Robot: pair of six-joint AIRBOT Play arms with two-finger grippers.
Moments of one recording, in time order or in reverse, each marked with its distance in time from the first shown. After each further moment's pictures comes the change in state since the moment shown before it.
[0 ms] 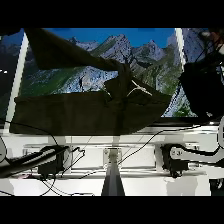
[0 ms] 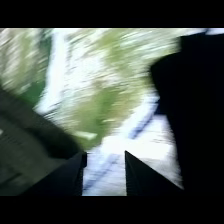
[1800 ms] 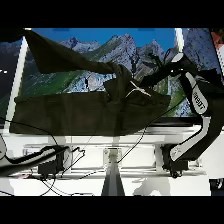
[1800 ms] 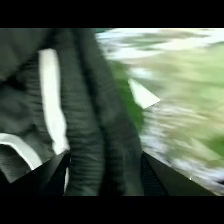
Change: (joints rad) left arm 0.014 -0.023 -0.001 0.032 -0.090 0.000; right arm 0.224 -0.462 0.073 0.462 0.035 -0.301
